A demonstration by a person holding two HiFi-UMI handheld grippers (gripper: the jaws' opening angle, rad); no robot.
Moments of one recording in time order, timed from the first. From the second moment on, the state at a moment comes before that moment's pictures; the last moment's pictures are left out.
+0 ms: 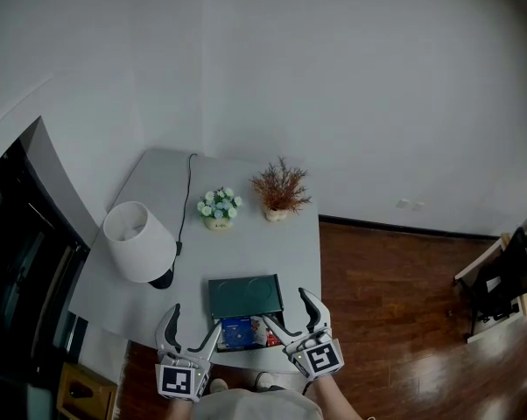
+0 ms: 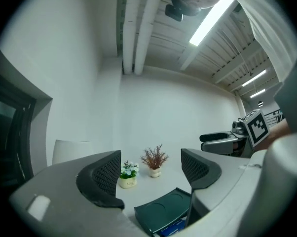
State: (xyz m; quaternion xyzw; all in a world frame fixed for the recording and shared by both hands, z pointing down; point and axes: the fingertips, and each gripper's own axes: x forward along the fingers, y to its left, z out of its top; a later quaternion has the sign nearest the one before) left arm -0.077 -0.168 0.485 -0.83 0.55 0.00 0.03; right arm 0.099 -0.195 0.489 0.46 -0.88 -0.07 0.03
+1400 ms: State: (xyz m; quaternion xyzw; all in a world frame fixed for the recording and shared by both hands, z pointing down) left arm -0.101 -0.175 0.512 -0.82 0.57 -0.02 -0.03; right arm 0.046 -0.174 0.820 0.23 -0.76 0.50 0.34
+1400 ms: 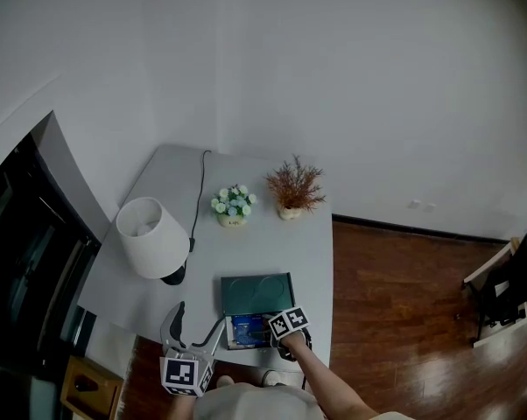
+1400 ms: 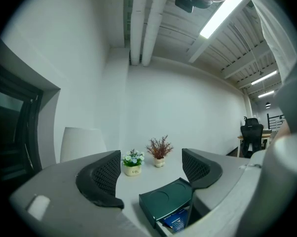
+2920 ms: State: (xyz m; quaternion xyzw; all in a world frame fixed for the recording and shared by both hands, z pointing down) left arm -0.123 -0.151 0.523 -0.80 0.60 -0.02 -0.04; right arm 0.034 -0.275 0.708 0.33 -0.82 0.43 0.15
